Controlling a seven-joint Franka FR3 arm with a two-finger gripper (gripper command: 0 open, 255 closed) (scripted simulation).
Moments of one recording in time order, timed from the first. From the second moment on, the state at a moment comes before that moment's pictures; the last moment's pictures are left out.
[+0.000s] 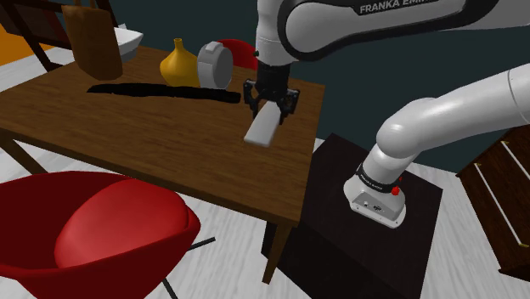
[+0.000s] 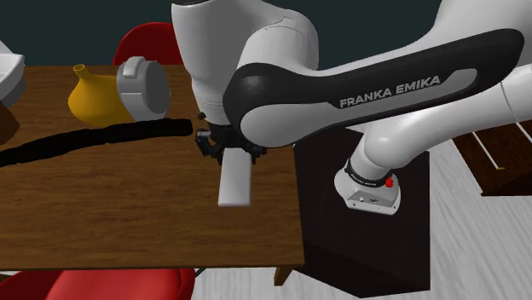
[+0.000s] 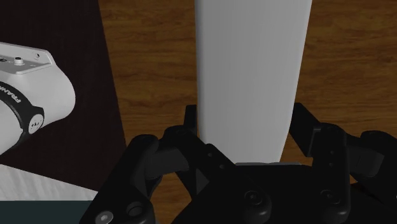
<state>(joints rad) -0.19 -0.66 0.67 -2.46 0.42 1.89 1.41</state>
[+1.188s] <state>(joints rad) -0.20 -0.67 0.60 -2.24 0.36 1.65 1.43</state>
